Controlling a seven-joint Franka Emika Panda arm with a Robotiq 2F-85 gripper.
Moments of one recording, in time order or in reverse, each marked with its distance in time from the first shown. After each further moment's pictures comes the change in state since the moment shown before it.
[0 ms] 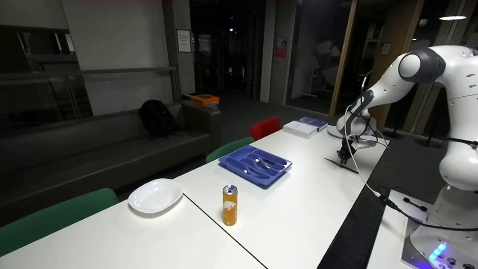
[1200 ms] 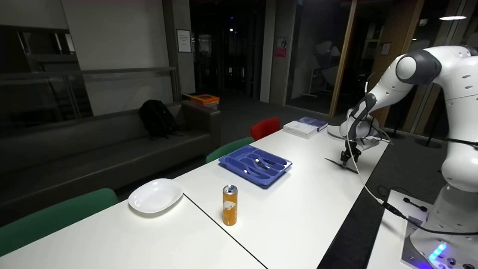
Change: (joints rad) arm 0.063 0.017 -0.091 -0.007 -0.205 -0.026 0.050
